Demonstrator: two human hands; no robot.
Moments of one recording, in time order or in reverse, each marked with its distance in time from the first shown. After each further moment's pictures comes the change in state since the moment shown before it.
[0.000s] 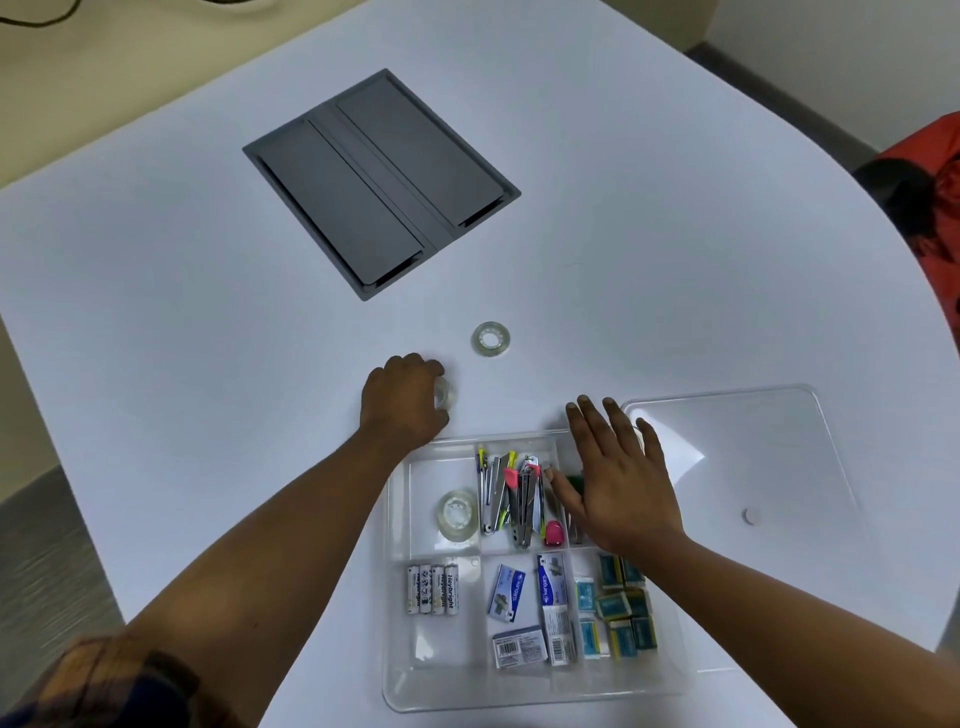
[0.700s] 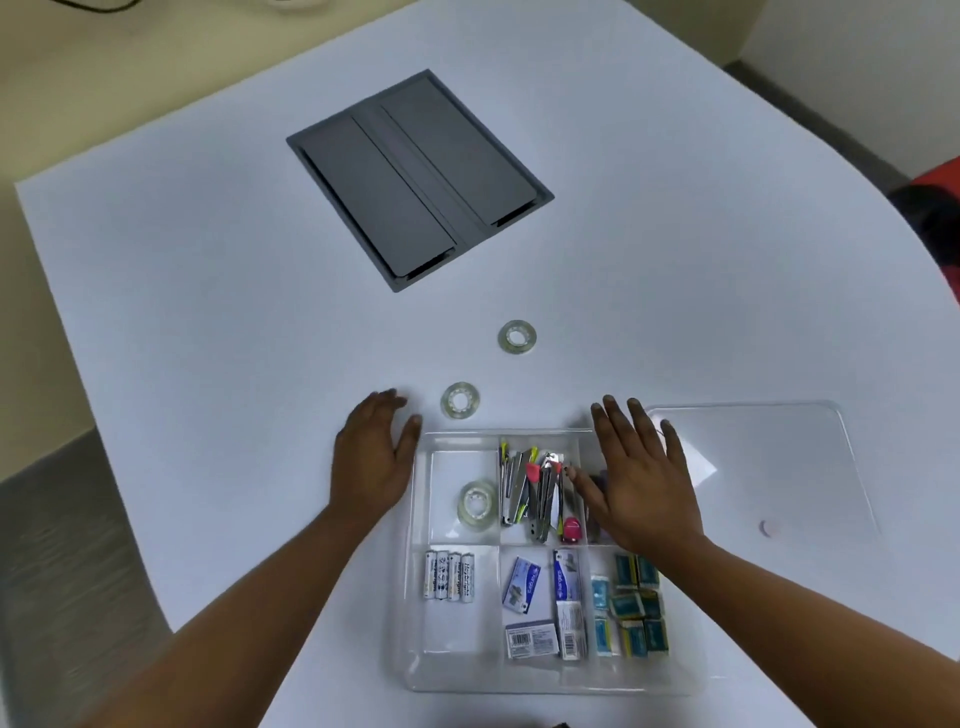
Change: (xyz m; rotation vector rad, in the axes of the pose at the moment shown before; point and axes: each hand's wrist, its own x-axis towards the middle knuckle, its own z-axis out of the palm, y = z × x) left_hand -0.087 -0.048 0.024 -0.390 0.310 -0.134; right_hand 0.001 0.003 0.003 -0.064 0.024 -0.022
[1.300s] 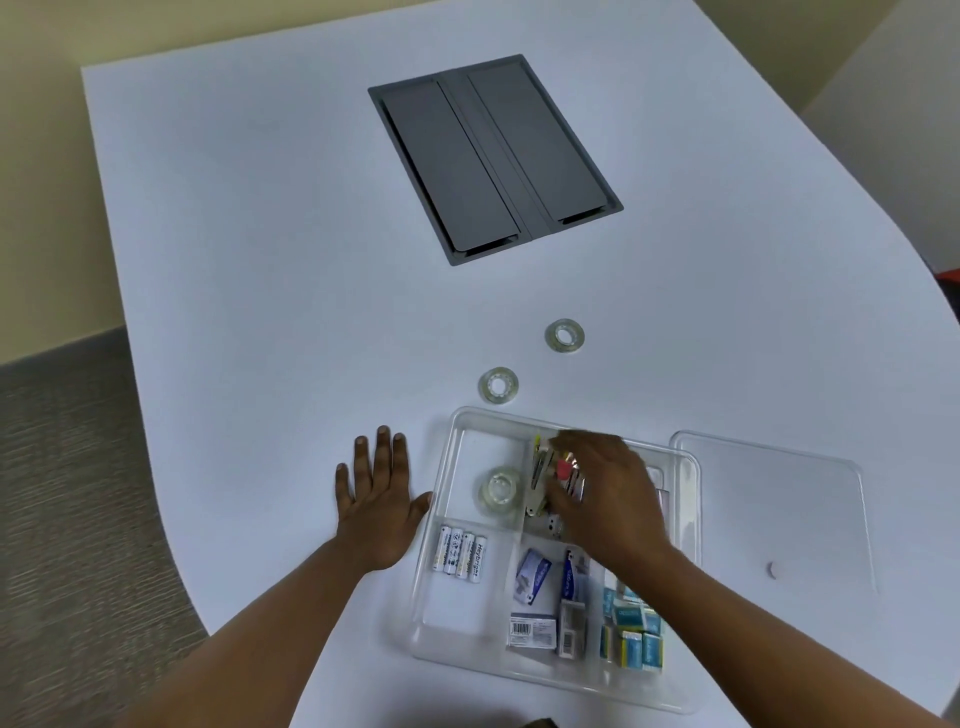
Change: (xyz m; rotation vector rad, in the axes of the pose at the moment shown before) left_hand -0.087 -0.060 0.036 0.233 -0.466 -0.227; right_hand 0.005 -0.080 -0.035 0.308 0.090 -0.182
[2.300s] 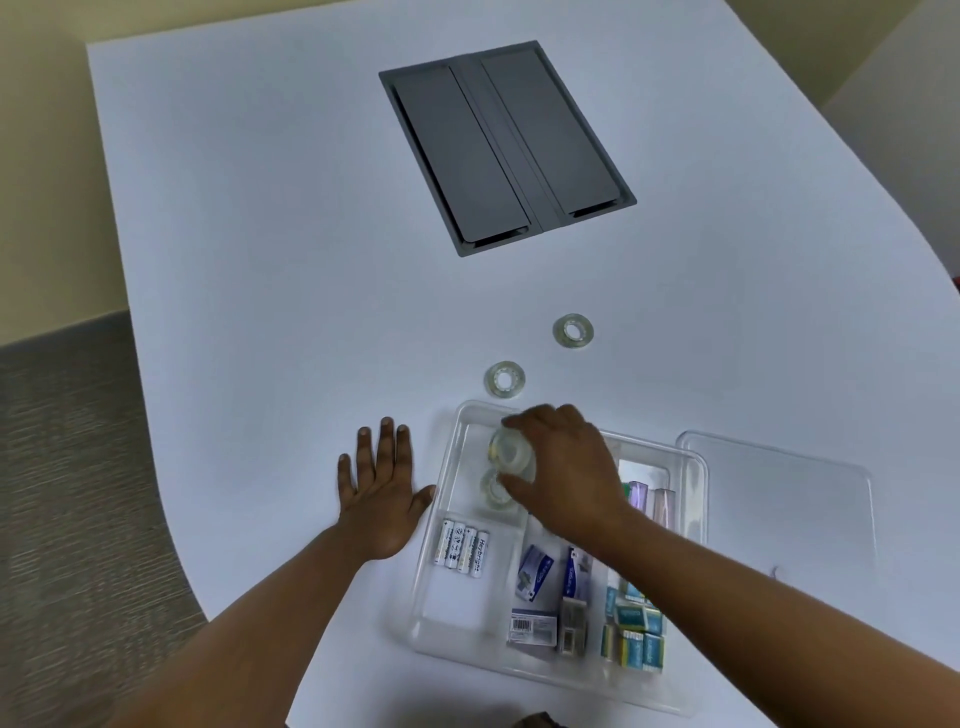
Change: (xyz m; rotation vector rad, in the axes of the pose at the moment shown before) left_hand 0.001 0.000 -0.005 -0.004 -0.086 -0.008; right_hand 0.033 -0.040 0.001 -0.008 -0.263 -0.096
